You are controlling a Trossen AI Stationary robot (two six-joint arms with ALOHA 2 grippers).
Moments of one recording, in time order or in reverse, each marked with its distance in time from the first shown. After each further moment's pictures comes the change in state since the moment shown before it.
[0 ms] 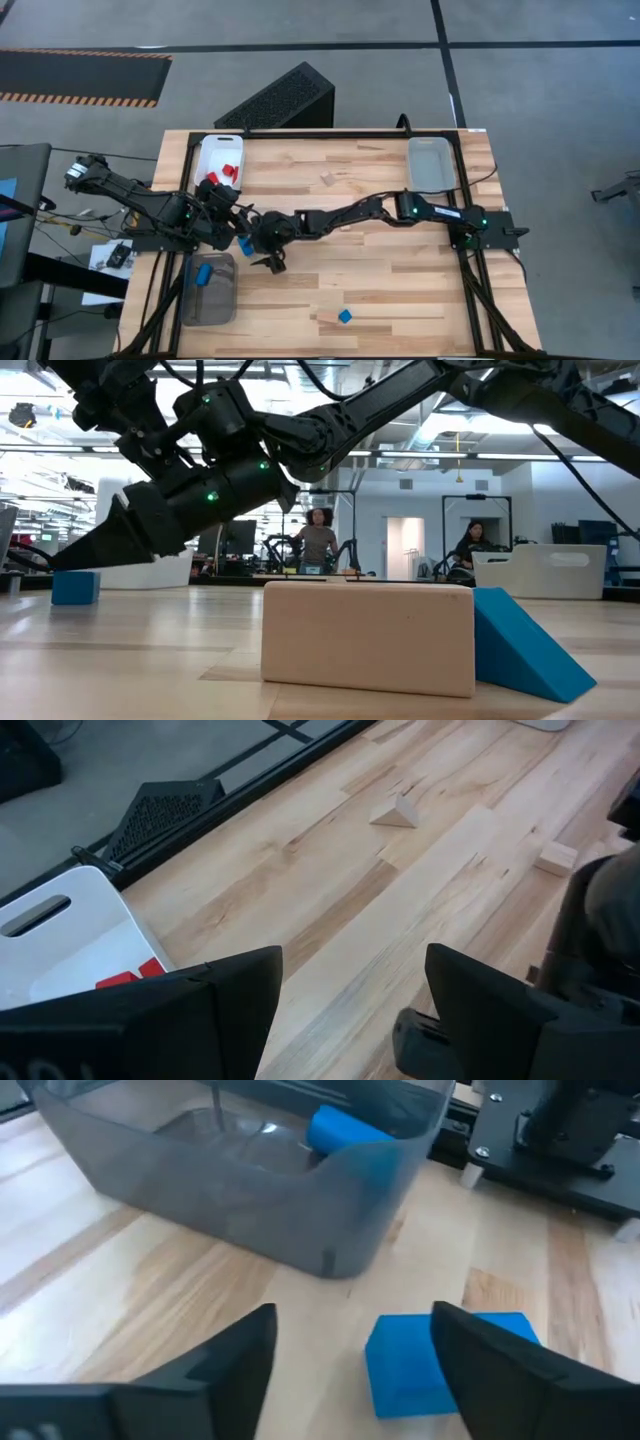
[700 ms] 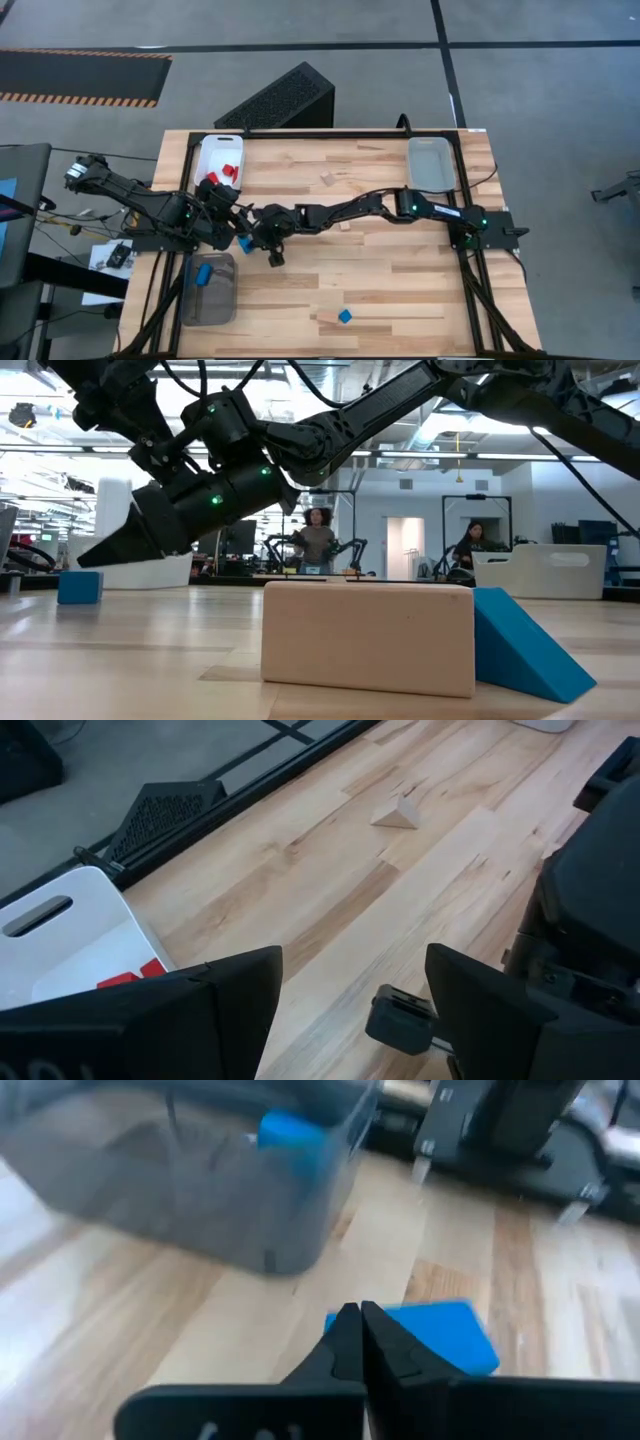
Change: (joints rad) left arm 0.001 0.000 0.000 0.000 -0.005 -0.001; right arm -0.030 0.000 0.001 -0.002 0.003 0.037
